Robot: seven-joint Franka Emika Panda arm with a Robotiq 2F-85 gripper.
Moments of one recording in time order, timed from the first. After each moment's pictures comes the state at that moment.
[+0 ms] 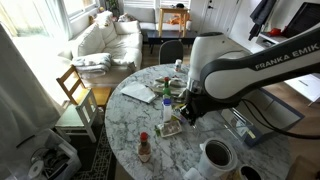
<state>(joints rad) 0.11 0.21 0.09 -2.11 0.03 2.25 0.60</state>
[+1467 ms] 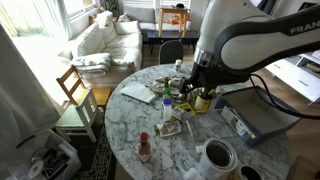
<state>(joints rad) 0.11 0.08 0.04 -2.05 -0.06 2.21 0.59</state>
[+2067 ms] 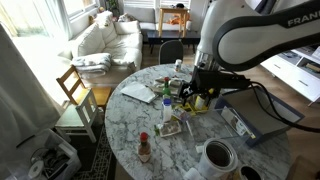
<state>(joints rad) 0.10 0.09 0.05 -2.06 0.09 2.16 0.69</state>
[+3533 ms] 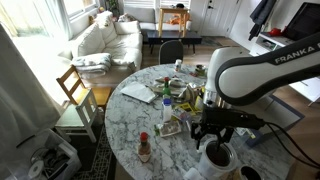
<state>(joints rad) 0.11 0.09 0.08 -2.31 0.38 2.15 0.71</state>
